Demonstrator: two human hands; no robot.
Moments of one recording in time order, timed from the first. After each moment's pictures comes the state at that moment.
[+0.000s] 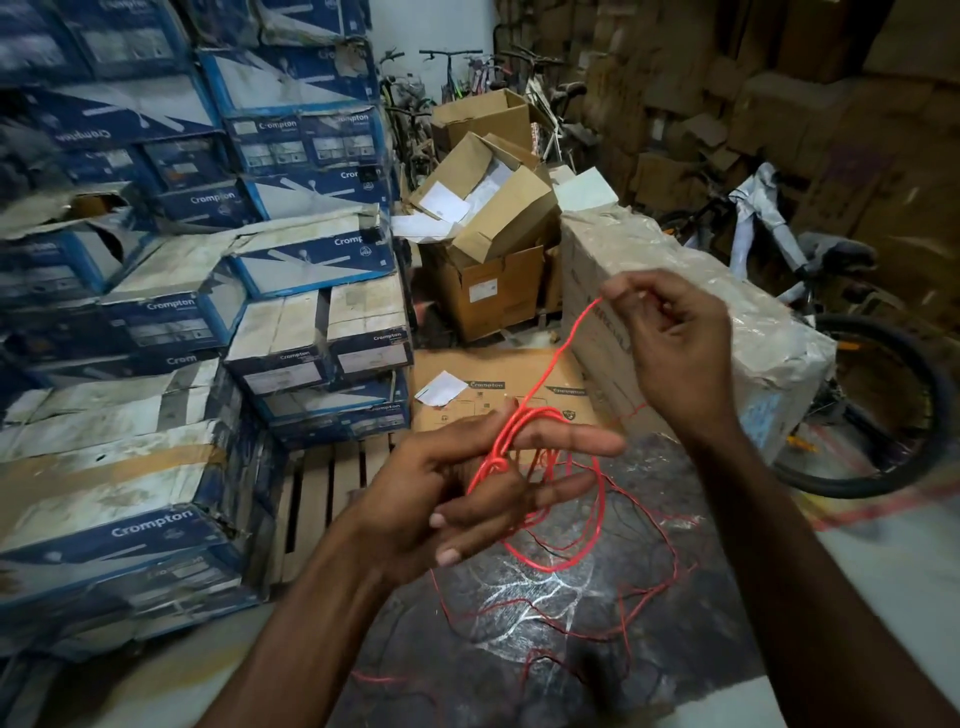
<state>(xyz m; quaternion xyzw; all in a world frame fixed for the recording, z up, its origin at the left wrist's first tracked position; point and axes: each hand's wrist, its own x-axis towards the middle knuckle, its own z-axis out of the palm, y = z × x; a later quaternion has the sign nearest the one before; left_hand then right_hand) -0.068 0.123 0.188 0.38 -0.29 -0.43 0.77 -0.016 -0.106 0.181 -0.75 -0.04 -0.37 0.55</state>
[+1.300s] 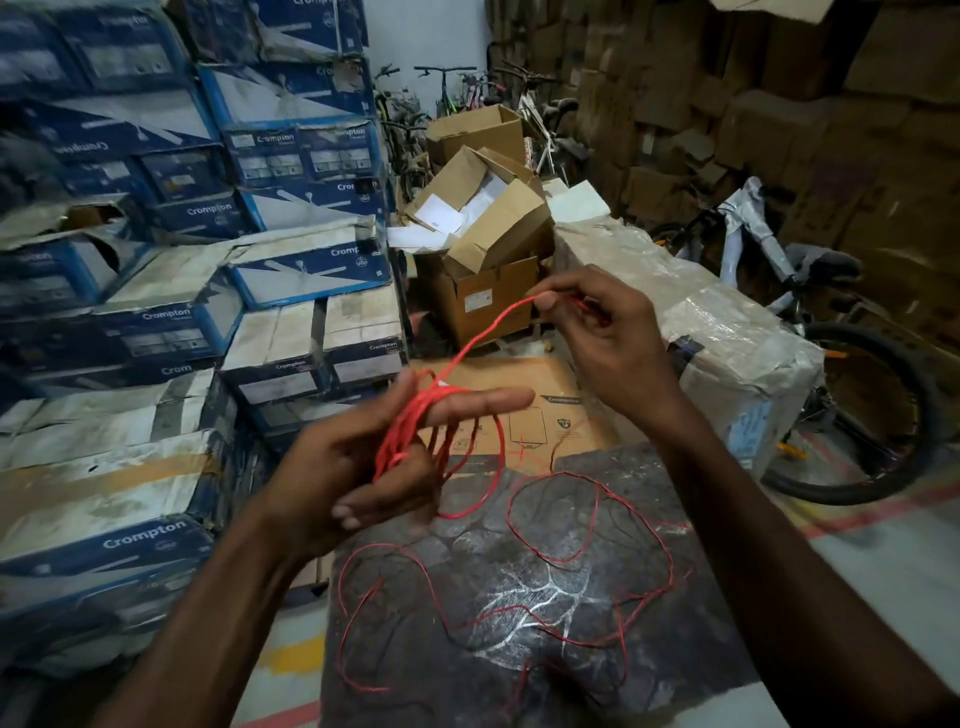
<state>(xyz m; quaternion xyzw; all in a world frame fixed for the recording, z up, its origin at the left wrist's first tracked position) -0.047 0.175 0.199 0.44 -0.31 -0.40 0.74 0.003 -0.084 0.186 -0.79 -0.19 -0.30 0.50</state>
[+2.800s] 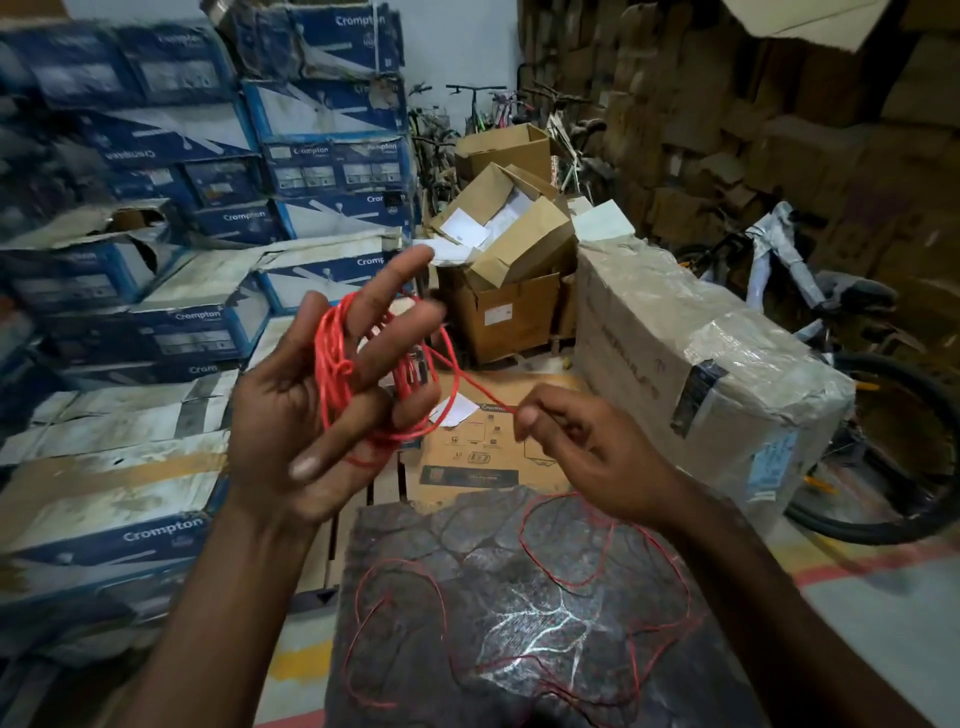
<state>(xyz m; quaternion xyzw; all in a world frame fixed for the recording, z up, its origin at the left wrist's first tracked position) -0.037 0.185 0.229 0.21 -0.28 -0.33 0.88 -0.041 -0.060 0.162 -0.85 -0.25 -0.11 0.44</state>
